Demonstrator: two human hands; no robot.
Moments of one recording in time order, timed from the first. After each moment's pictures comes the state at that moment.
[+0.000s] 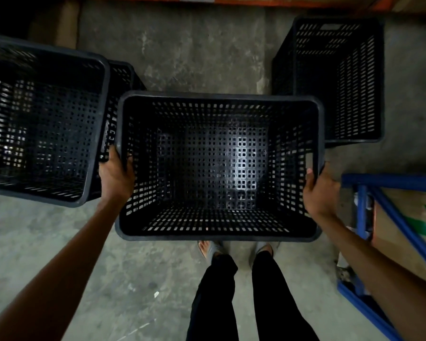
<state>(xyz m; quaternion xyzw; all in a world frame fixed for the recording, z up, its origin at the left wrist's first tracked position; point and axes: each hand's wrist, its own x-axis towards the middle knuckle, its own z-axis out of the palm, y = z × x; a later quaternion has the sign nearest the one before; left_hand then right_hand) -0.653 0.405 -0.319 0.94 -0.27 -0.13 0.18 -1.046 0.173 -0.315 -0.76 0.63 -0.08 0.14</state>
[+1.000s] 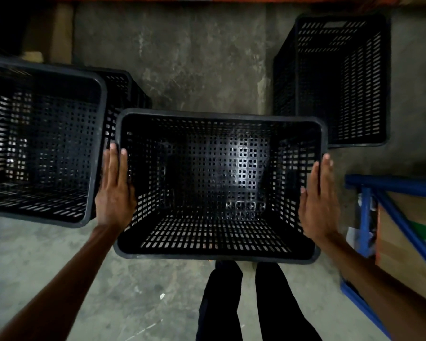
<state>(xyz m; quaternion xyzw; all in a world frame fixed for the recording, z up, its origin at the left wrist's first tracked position) -0.650 0.415 -0.307 0.88 -0.45 -0.13 0.06 -1.054 0.177 -0.319 -0.86 0.50 0.02 0.09</state>
